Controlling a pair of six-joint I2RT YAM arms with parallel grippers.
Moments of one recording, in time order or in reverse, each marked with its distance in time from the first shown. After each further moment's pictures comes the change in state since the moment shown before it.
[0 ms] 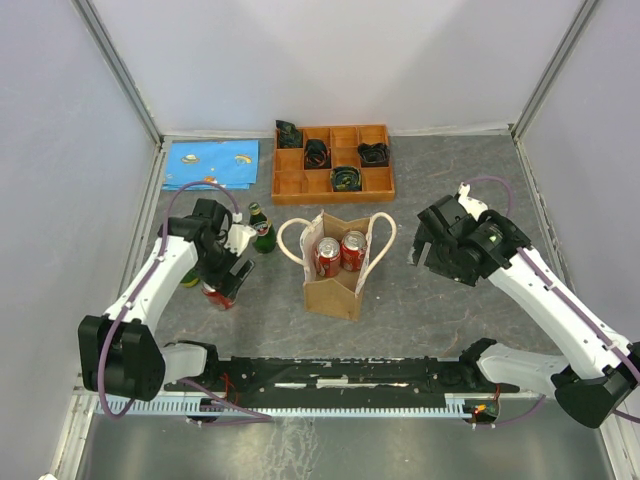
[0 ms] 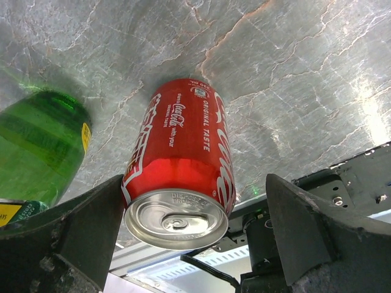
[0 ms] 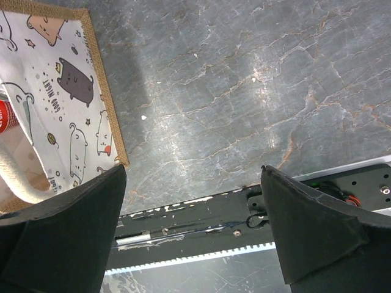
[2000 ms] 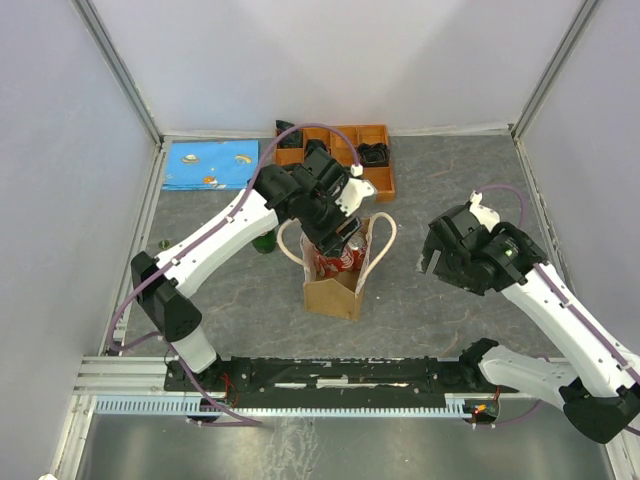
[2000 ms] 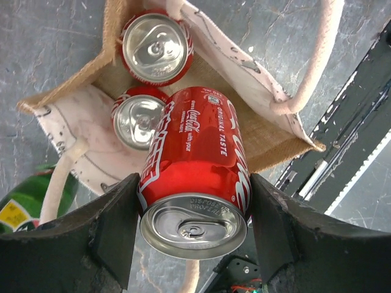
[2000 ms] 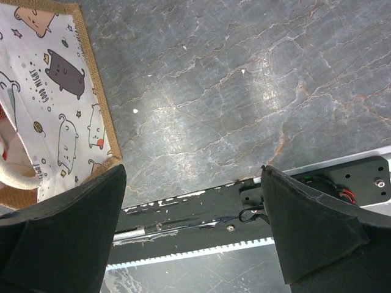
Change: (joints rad) left arm -0.630 0.437 0.829 -0.053 0.159 -0.283; right arm 0.000 -0.096 -0.041 -0.033 0.002 0.016
